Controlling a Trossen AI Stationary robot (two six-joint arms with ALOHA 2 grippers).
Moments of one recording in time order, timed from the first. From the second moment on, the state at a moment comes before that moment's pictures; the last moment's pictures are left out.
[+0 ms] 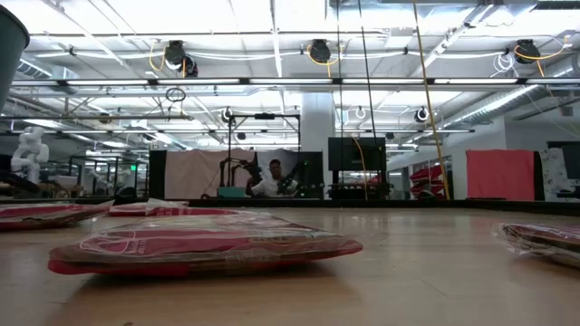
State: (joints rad) left arm -0.97 1.67 1.54 -1.38 -0.23 -1.03; right arm 0.18 1.70 1.77 -0.97 -0.15 0.27
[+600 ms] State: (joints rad) left arm -0.97 1.67 1.36 -1.26 -0.21 -1.05; right arm 0.27 1.70 1.65 -0.93 -0.16 0.34
